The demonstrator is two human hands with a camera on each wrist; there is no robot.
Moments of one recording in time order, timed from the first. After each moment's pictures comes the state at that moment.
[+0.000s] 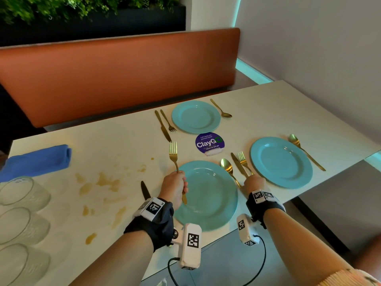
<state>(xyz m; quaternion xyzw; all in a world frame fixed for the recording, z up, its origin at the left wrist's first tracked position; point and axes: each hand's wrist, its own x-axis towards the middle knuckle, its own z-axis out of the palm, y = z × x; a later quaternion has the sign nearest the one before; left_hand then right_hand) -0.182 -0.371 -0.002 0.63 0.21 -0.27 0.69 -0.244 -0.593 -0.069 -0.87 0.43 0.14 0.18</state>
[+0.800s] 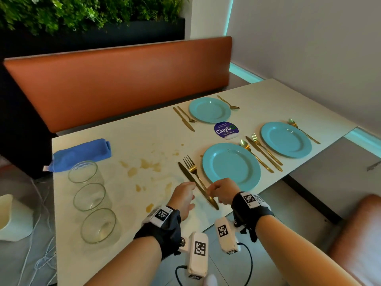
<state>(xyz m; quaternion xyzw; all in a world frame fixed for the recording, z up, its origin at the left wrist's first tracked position) -0.242 -0.201 0.006 0.66 0.12 -0.40 0.63 -0.288 -0.334 -0.004 -0.84 0.33 0.13 0.42</state>
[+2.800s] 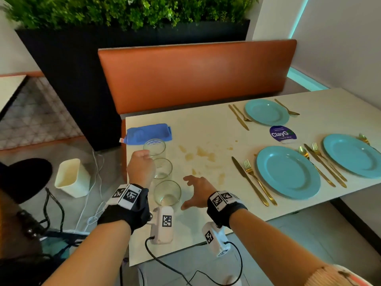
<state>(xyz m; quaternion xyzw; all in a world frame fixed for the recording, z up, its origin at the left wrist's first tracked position) -0.164 0.029 0.030 0.83 0.16 -0.01 0.54 -0.218 -0.135 -0.025 -0.93 0.05 0.25 0.27</state>
